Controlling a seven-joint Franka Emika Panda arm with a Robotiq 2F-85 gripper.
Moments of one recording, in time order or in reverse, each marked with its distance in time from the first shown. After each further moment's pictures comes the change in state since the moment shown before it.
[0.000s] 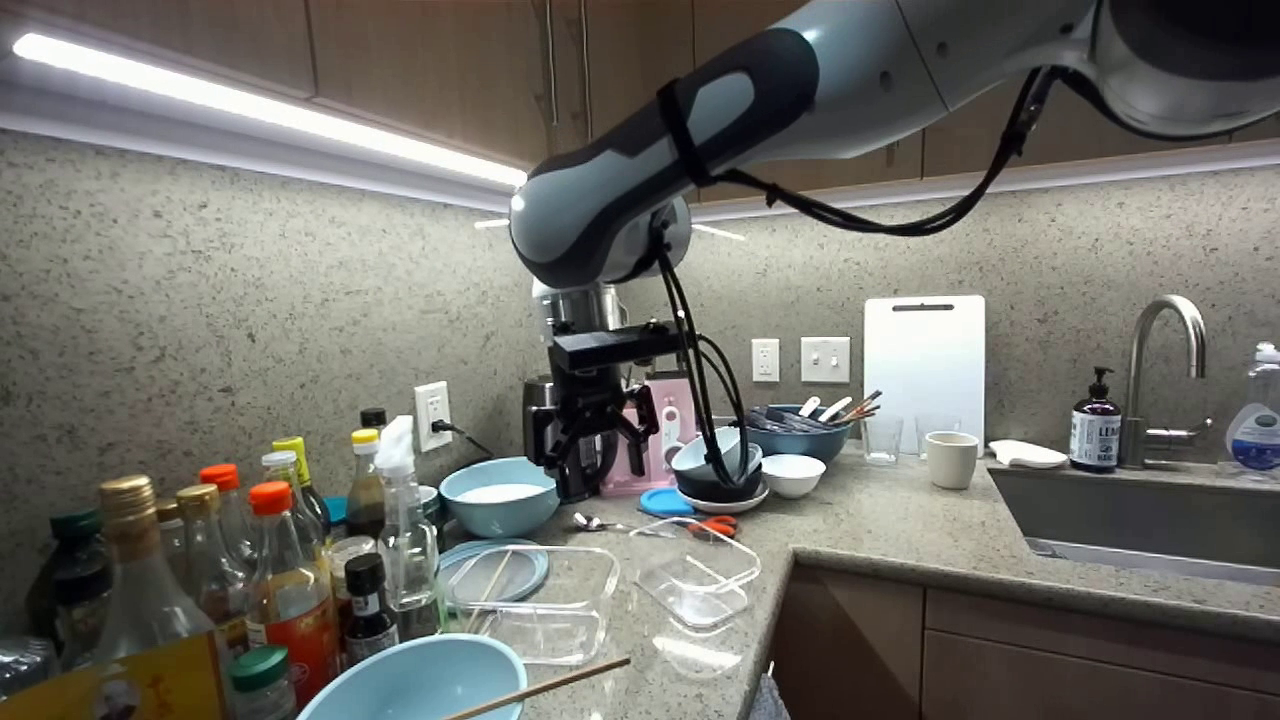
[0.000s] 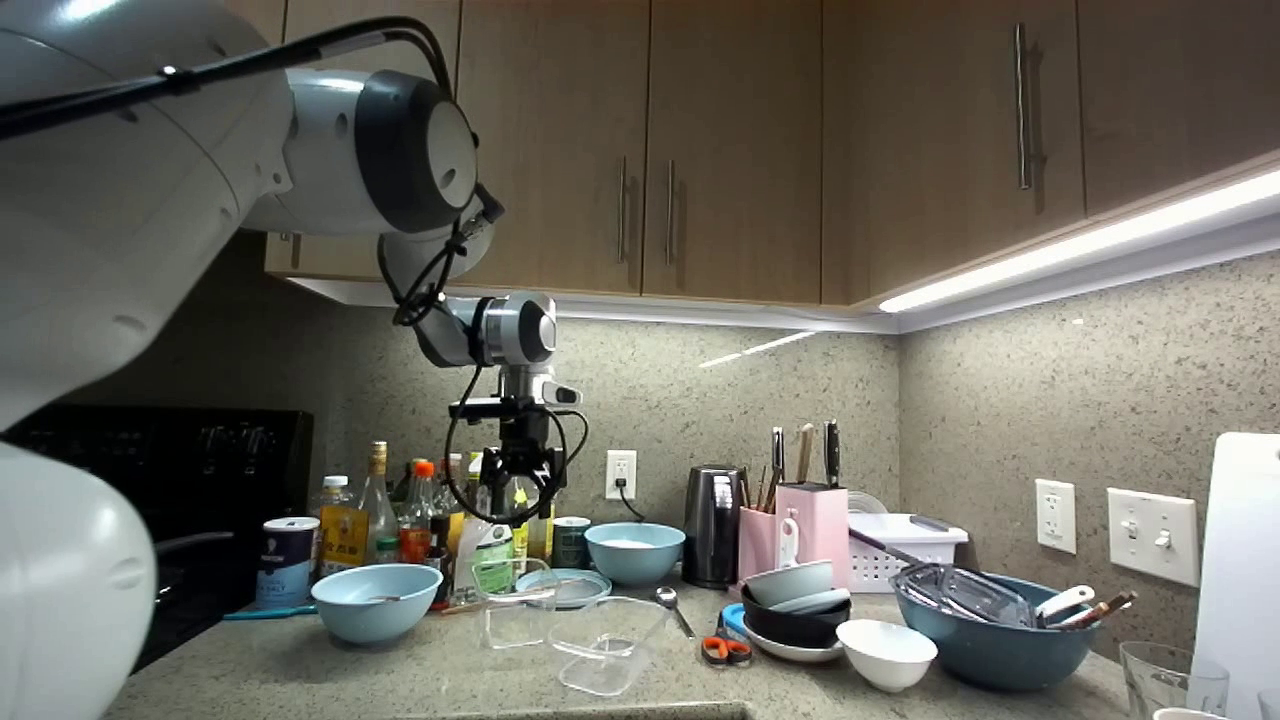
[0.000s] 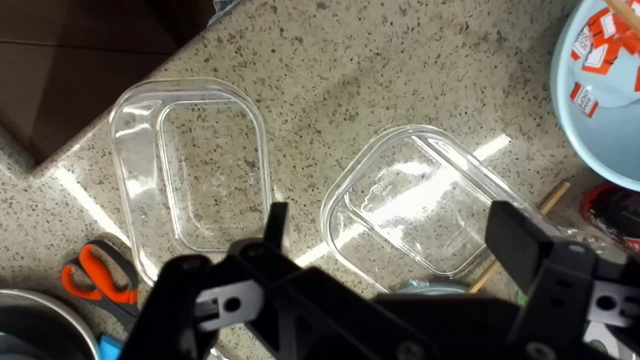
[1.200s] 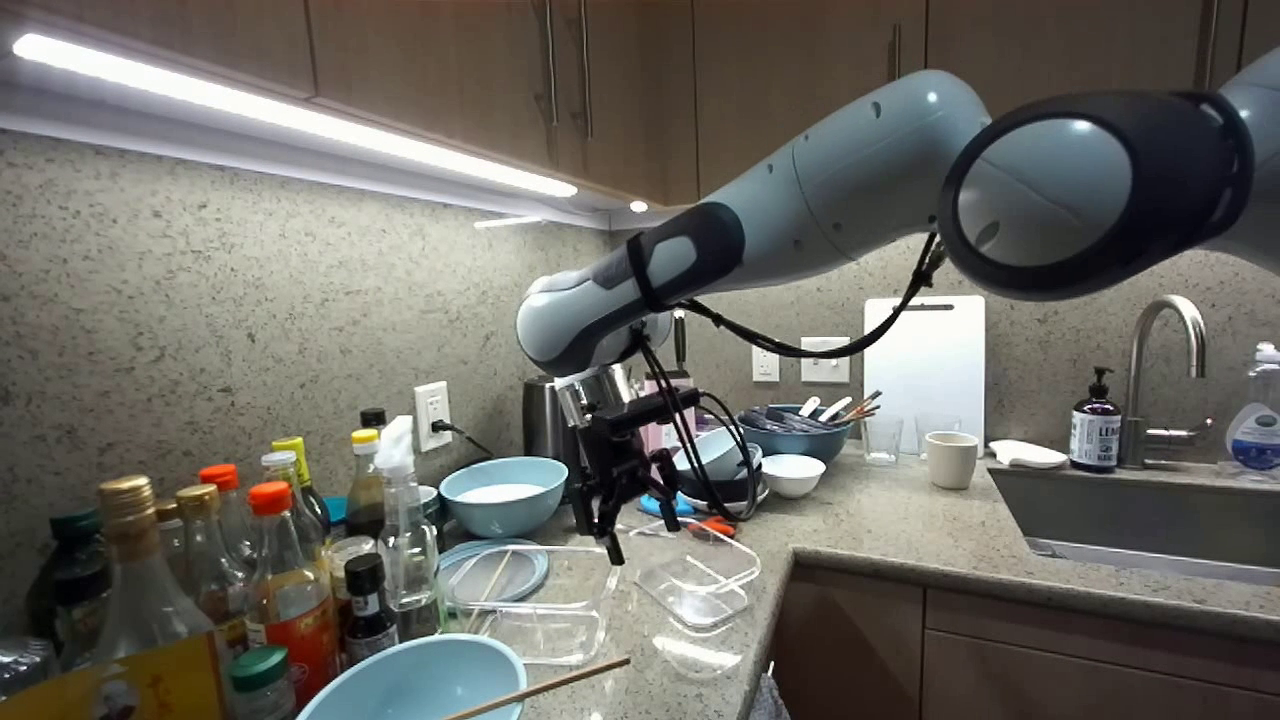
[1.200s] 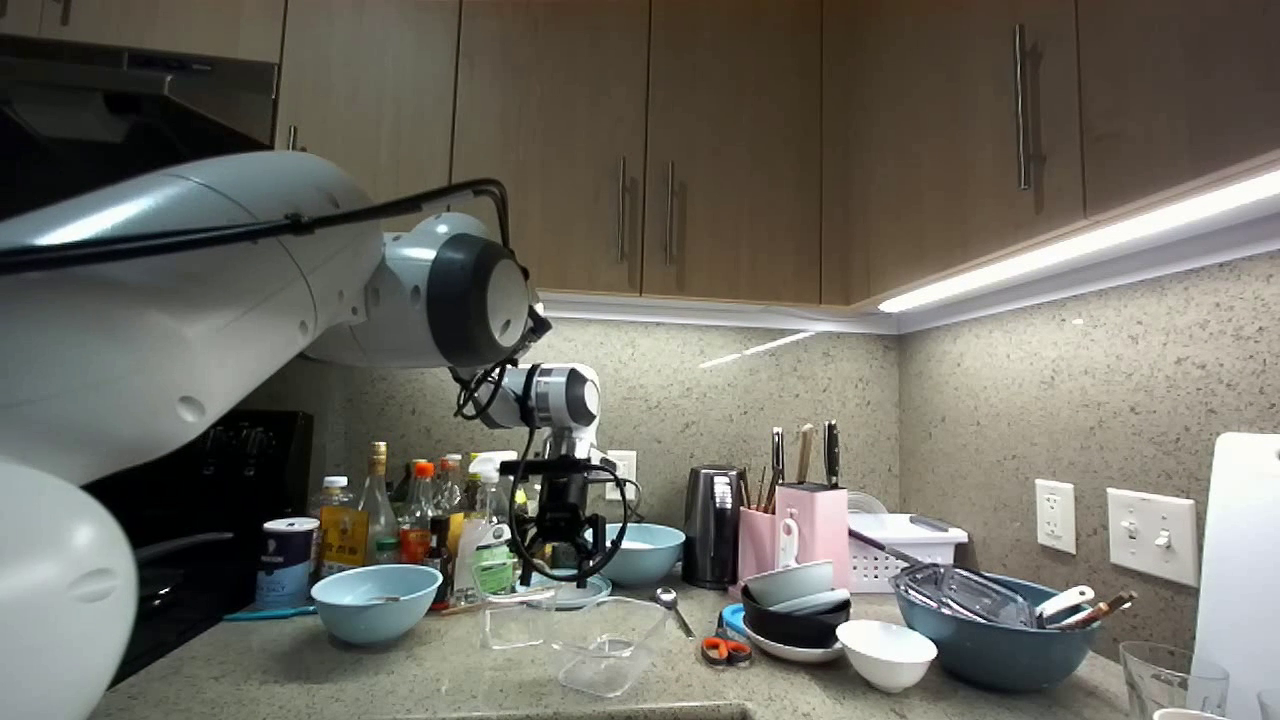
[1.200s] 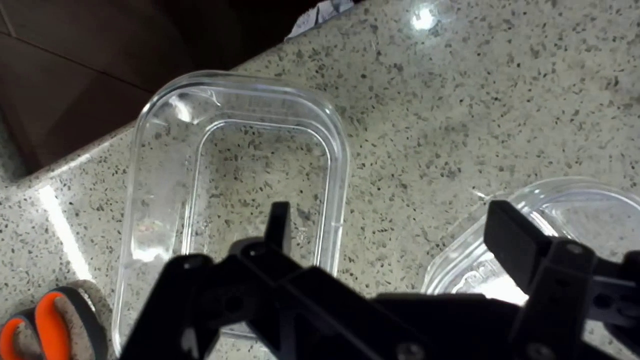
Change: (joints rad) arm -0.073 0.347 -0.007 0.357 -0.013 -0.288 -0.234
